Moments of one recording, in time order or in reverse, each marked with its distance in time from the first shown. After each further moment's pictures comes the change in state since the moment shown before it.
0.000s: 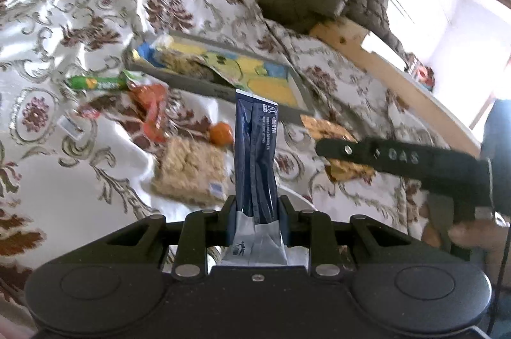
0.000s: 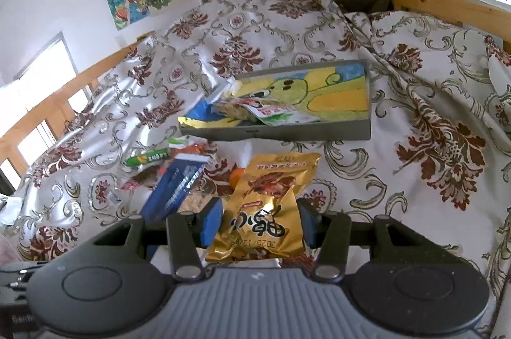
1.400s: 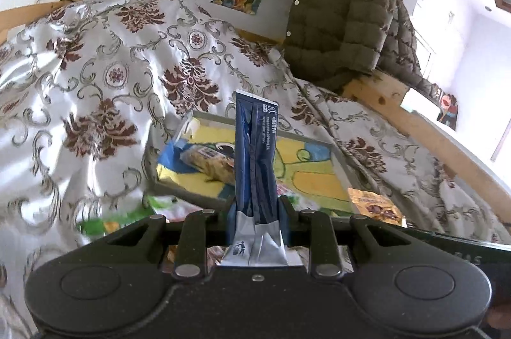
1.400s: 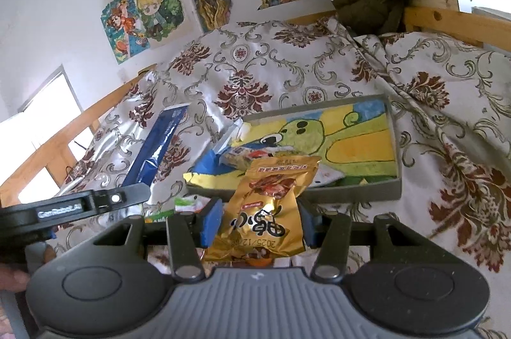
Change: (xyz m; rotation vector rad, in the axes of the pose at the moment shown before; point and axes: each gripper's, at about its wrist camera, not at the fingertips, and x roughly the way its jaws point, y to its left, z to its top) left arm 0.061 0.044 0.139 0.066 -0.142 0.093; right arm 0.051 0.005 0.063 0.062 -0.088 0.036
